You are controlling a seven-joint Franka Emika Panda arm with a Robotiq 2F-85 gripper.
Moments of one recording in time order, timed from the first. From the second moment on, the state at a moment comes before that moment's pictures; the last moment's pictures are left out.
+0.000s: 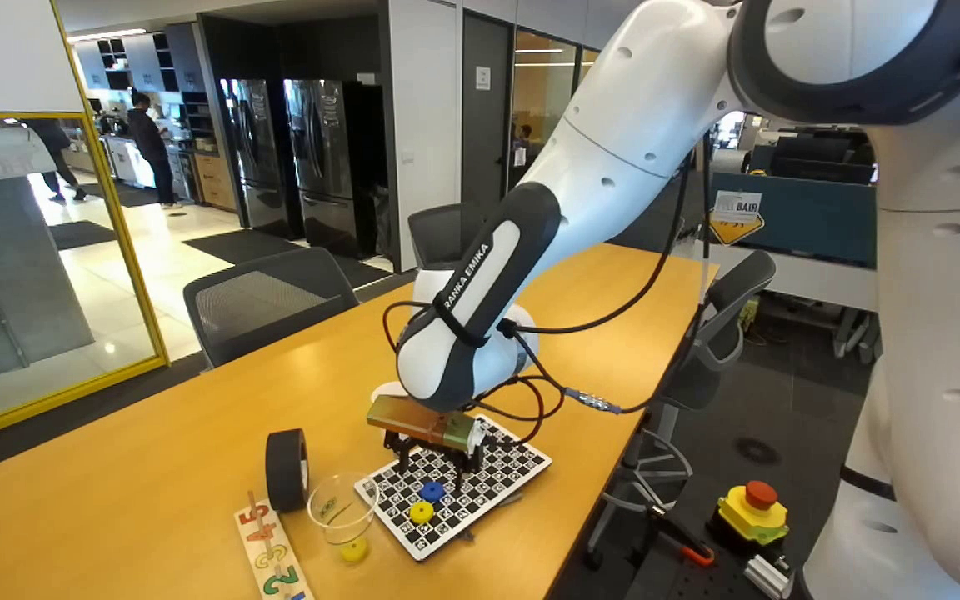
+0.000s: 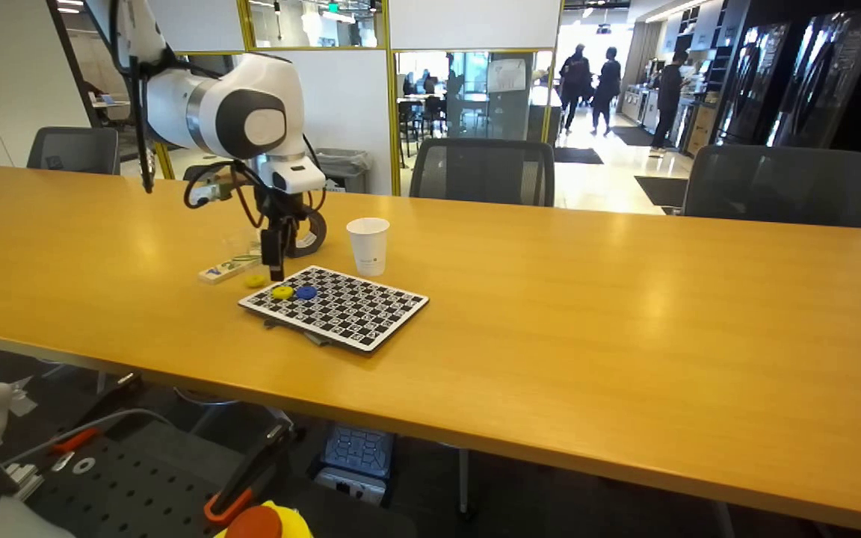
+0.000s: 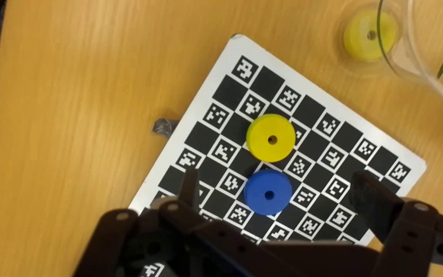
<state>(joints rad) 0.18 0.32 0.03 -2.37 0.21 2.71 1.13</state>
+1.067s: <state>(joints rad) 0.28 0.46 -0.07 -2.24 0.02 2.64 1.34</state>
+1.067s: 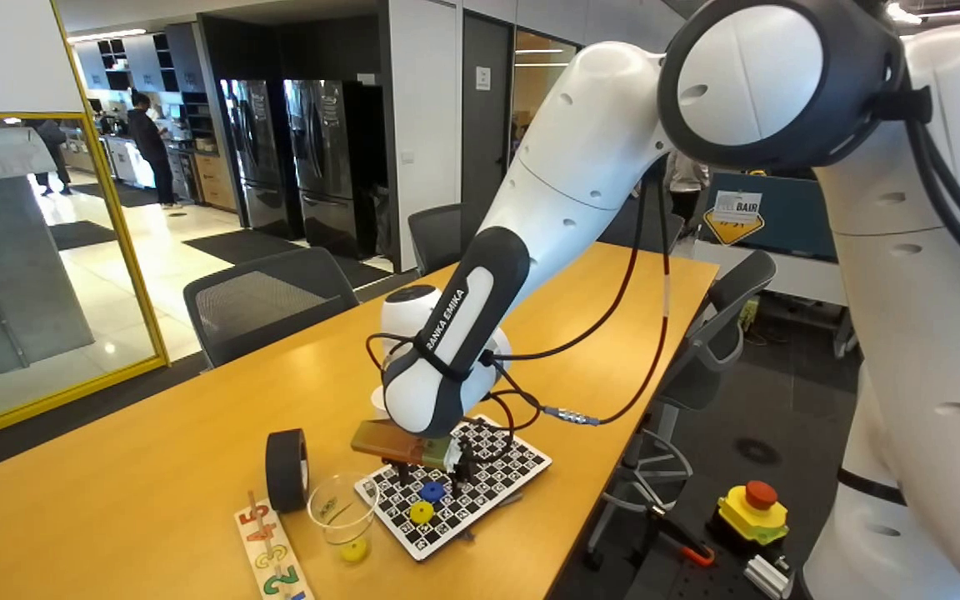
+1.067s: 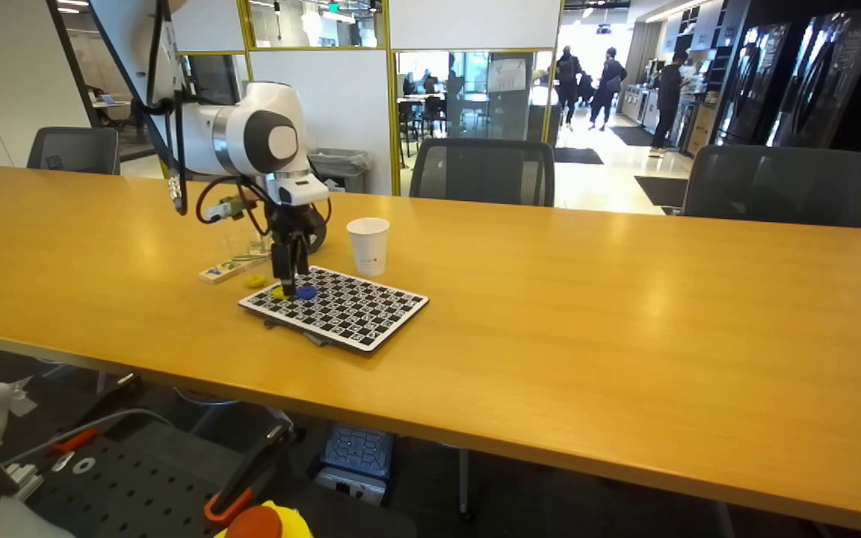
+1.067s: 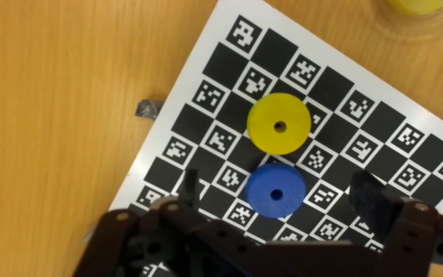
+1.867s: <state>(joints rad) 0.27 0.49 -0.07 -2.22 0.02 2.64 1.34</state>
